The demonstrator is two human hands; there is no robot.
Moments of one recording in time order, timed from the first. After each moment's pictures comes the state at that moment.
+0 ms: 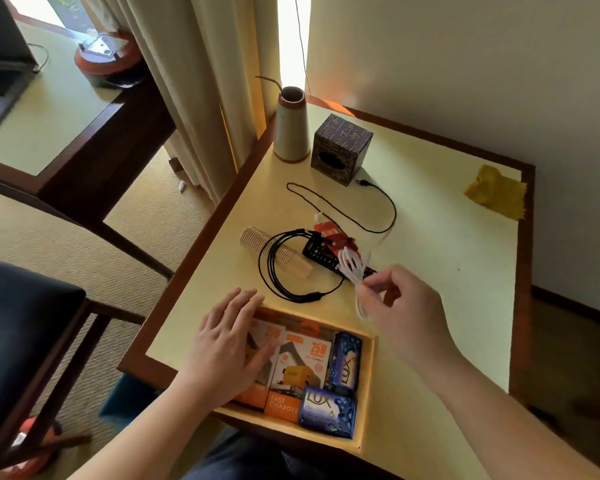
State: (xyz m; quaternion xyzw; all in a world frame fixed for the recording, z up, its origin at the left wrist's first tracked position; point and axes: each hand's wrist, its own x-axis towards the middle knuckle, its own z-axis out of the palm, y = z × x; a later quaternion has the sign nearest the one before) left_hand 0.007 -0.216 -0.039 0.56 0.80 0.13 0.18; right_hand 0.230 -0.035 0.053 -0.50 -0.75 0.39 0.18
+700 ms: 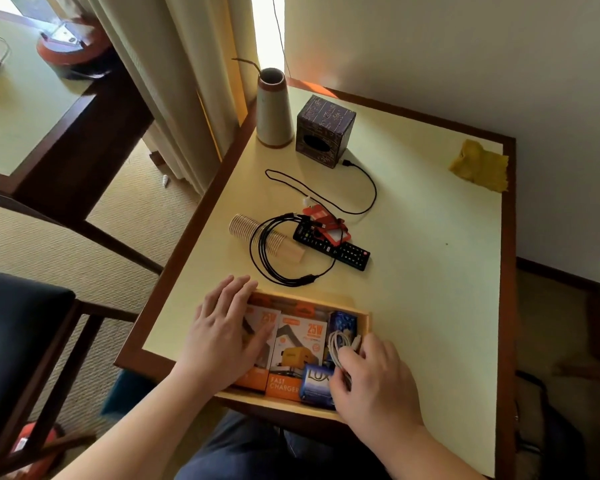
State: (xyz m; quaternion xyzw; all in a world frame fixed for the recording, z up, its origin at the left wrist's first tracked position) left_hand 0.006 -0.218 -0.041 0.55 0.80 0.14 0.18; right_hand 0.265 -0.149 -0.012 -0.45 -0.88 0.14 -0.01
